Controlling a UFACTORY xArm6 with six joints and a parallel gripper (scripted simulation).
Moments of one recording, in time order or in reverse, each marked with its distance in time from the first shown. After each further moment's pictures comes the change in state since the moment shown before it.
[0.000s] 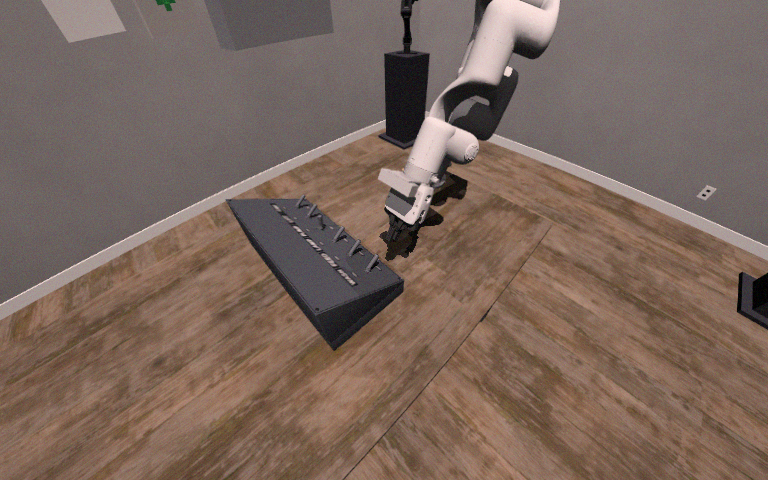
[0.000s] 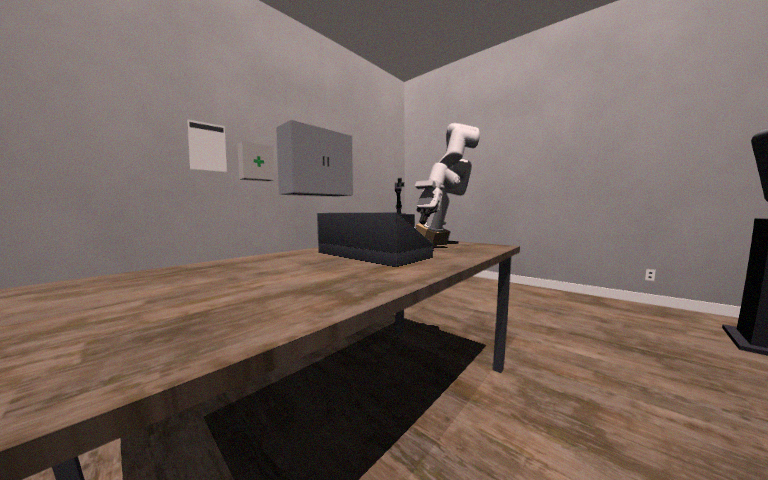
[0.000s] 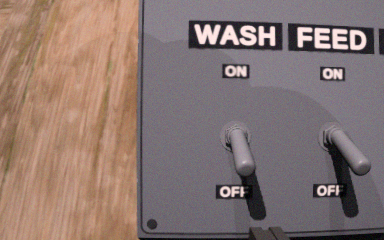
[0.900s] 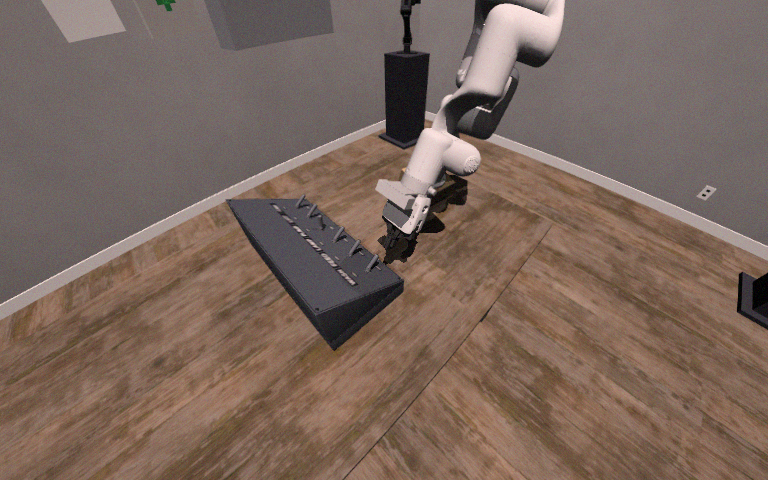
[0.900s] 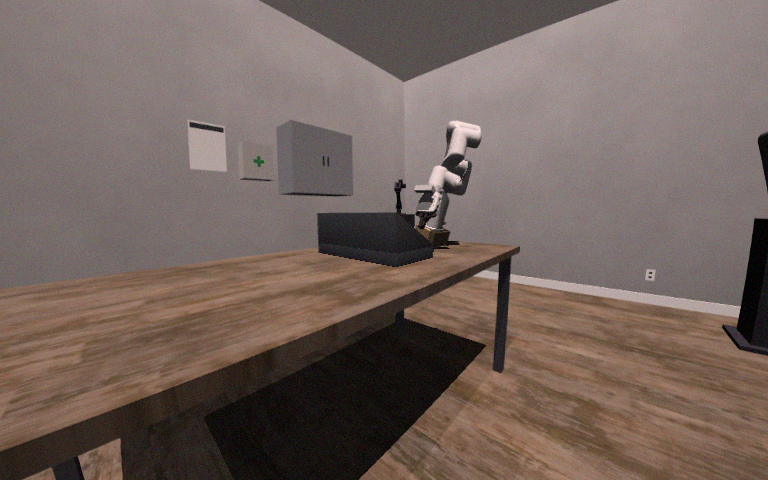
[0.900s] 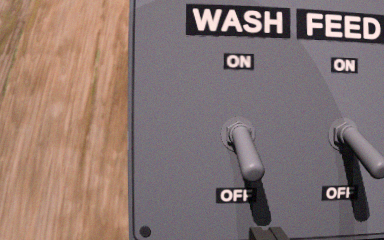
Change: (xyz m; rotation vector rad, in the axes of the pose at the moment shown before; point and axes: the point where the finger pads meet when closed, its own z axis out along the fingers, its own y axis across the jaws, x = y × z) arm -0.001 -0.002 0.022 -0.034 -0.027 0.000
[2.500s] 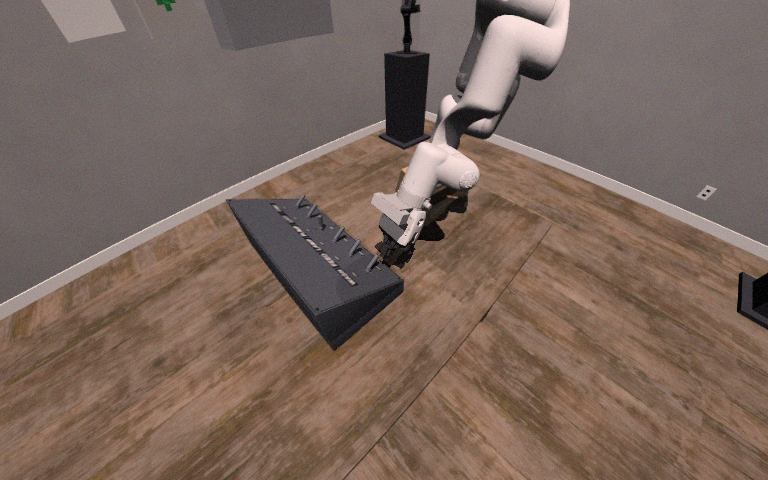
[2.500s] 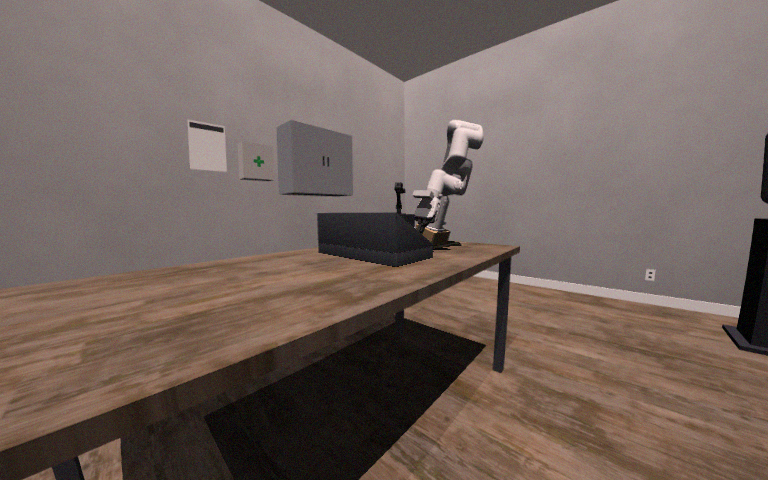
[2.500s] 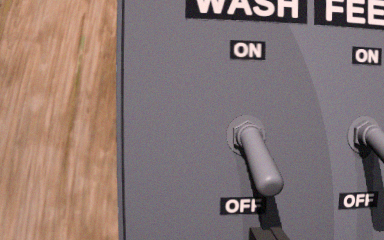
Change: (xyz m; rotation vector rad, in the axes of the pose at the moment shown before) arm 0.001 -0.002 0.028 -0.036 -0.039 0.000
